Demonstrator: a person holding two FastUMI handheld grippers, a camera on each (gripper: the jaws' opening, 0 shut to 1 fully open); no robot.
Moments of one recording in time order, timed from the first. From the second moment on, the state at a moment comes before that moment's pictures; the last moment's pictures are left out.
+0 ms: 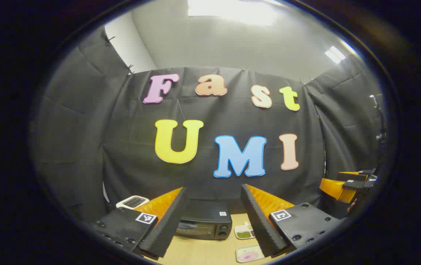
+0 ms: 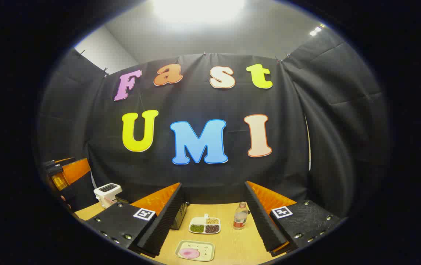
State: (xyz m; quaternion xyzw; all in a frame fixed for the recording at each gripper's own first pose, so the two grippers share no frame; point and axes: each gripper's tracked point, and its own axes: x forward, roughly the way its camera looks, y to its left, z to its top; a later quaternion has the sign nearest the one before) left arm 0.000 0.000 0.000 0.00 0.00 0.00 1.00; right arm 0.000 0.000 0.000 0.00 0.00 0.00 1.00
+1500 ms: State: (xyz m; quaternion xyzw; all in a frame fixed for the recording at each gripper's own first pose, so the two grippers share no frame) left arm 0.134 0.052 -0.187 0.01 0.20 -0.07 0.98; right arm 0.031 0.029 -0.045 0.00 0.05 -0.04 1.00
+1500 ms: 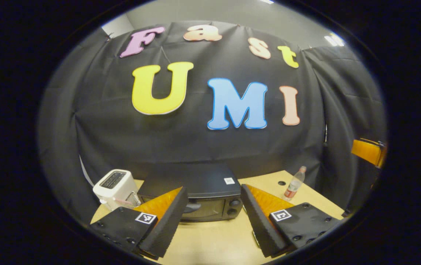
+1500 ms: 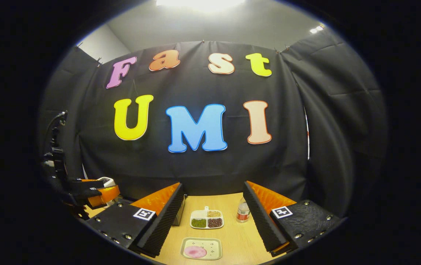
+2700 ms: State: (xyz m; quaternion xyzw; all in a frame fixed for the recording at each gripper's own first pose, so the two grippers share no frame) left arm 0.188 0.122 -0.352 0.04 0.32 -0.01 0.95; right arm 0.010 0.006 -0.068 -0.01 0.09 -0.11 0.99
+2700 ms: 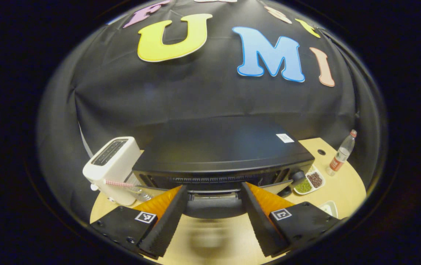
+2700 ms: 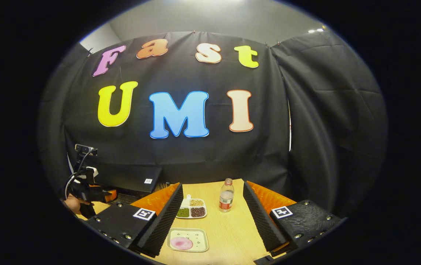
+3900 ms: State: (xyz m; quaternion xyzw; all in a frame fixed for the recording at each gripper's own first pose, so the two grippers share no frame) left arm 0.084 0.121 -0.382 0.02 0.34 -0.09 0.94; right arm -0.002 0.058 -0.125 0.00 0.18 -0.08 0.98
